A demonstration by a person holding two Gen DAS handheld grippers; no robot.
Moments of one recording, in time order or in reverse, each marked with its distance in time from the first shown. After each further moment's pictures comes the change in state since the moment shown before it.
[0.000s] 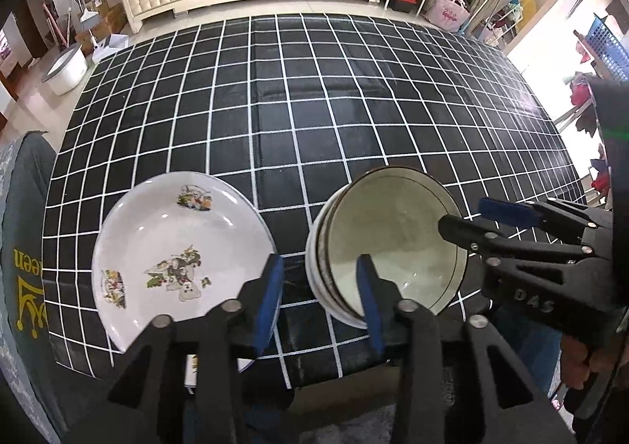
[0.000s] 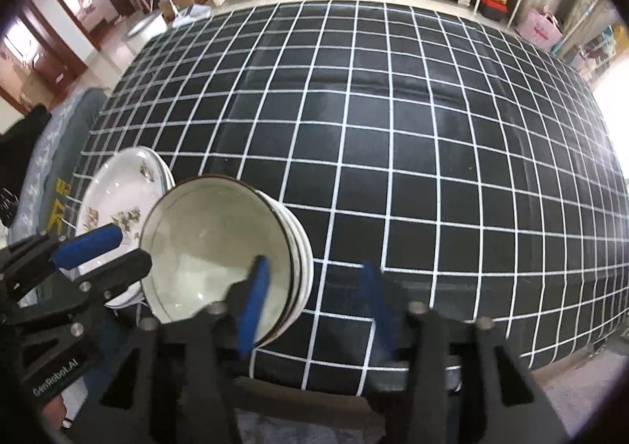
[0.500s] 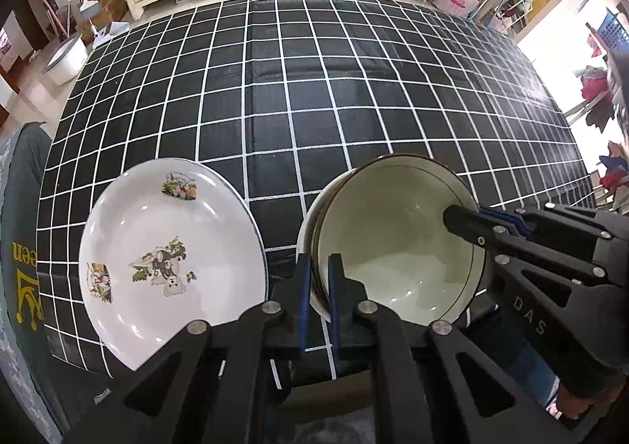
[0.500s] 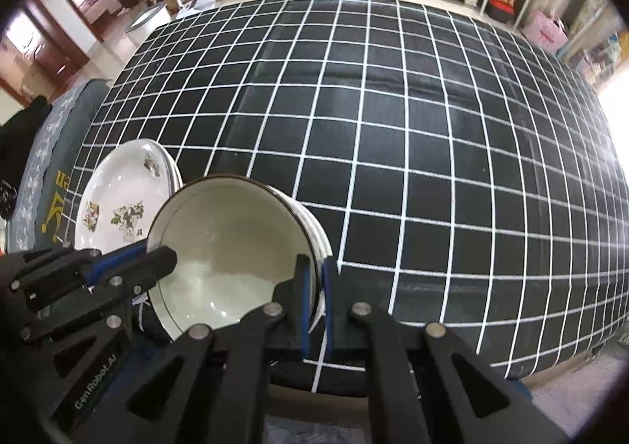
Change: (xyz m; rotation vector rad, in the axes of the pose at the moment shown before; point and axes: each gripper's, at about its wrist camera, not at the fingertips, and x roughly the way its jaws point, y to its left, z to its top) left arm 0.032 -0.009 0.002 -0.005 0.066 0.037; right arm 0.014 0.019 0.002 -0.055 0.020 -0.016
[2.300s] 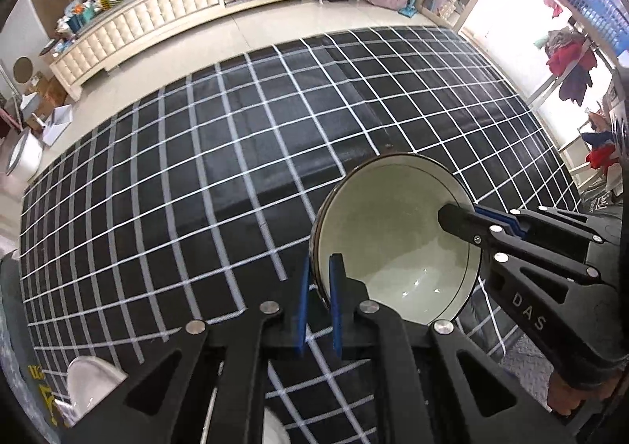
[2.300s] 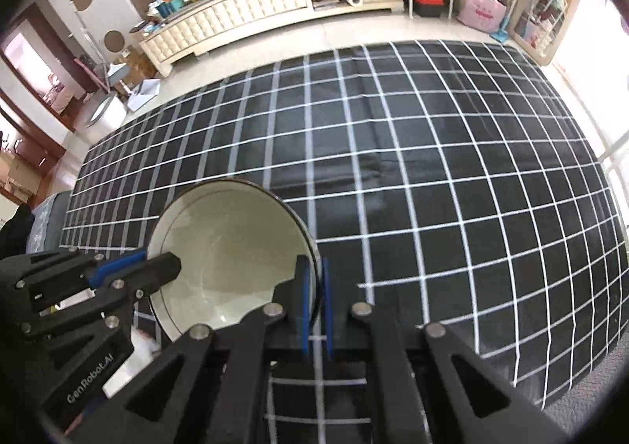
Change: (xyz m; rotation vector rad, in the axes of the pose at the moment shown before) left arm 0.019 -0.167 0.153 0.234 -0.055 -0.035; right arm -0.045 -0.182 0.037 0.241 -0.151 0.015
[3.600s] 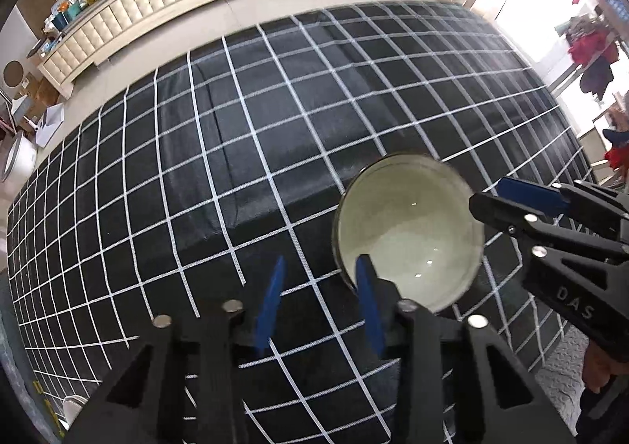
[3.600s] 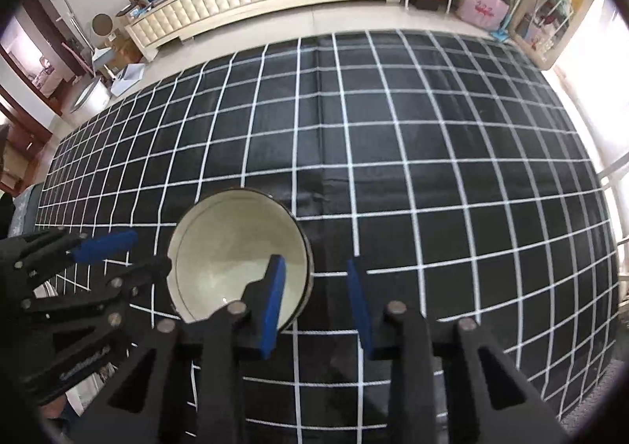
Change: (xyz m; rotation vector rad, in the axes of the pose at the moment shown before) left arm 0.084 -0.017 0.048 0.016 0.094 0.019; right arm 0.067 -0.060 0.045 -0.039 0.062 -0.043
